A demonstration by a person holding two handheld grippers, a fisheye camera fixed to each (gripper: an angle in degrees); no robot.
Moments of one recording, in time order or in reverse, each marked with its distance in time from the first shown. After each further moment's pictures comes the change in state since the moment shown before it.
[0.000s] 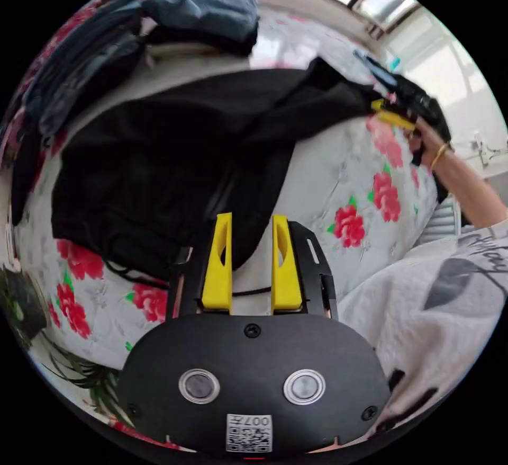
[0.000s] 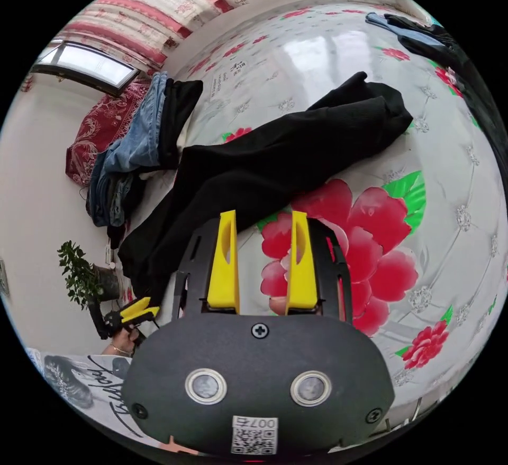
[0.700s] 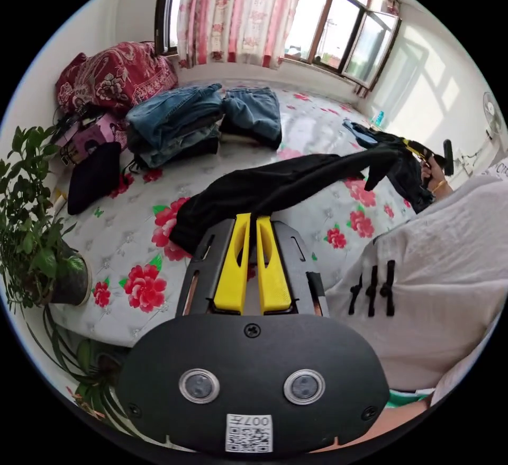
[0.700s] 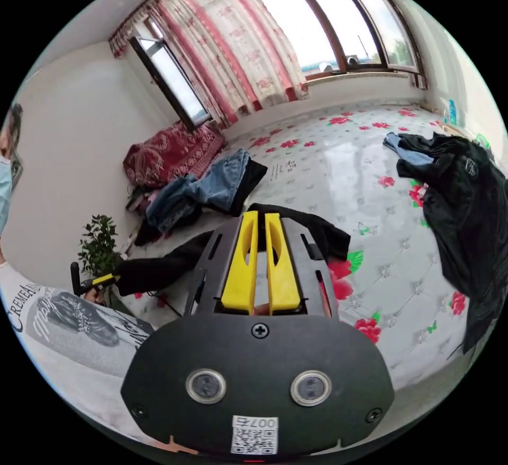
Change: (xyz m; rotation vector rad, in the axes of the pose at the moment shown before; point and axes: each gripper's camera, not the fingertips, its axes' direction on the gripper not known) left arm -0.091 0.171 -0.234 0.387 0.069 -0.055; right arm -0.106 0.121 -0.248 0.307 0.022 -0.368
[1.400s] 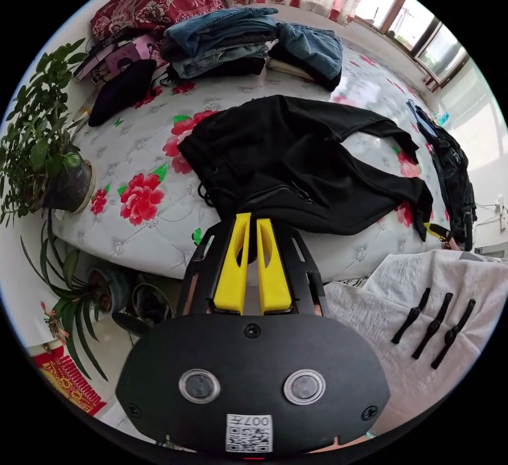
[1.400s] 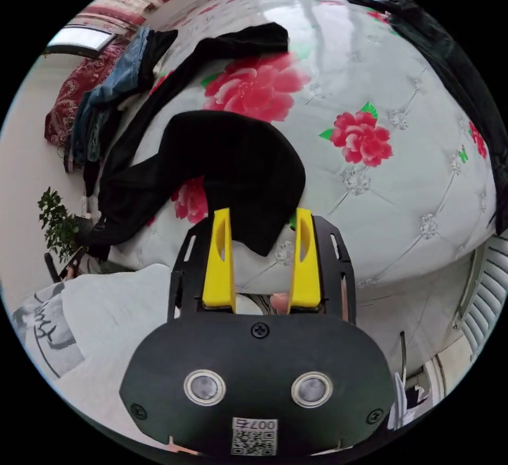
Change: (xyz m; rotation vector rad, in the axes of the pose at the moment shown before) left arm 0.043 0.035 0.060 -0.277 -0.172 -0.289; right arm 0.124 0.153 0.103 -0.510 0.195 0.332
